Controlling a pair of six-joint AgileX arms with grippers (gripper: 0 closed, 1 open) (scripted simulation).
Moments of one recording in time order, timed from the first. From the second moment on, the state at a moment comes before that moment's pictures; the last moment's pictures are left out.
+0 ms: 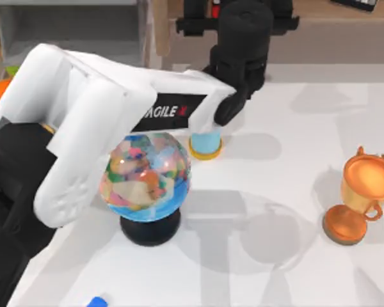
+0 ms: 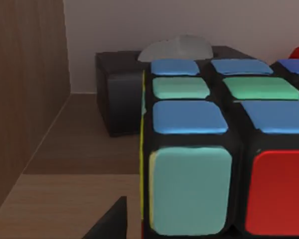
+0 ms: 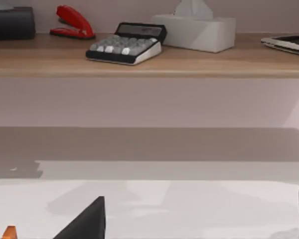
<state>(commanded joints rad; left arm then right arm) -0.71 2.45 1.76 0.70 -0.66 0.01 0.00 0.00 0.00 0.00 0.00 0.00</state>
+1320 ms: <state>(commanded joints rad) -0.72 2.42 1.73 0.70 -0.67 0.01 0.00 0.00 0.00 0.00 0.00 0.00</state>
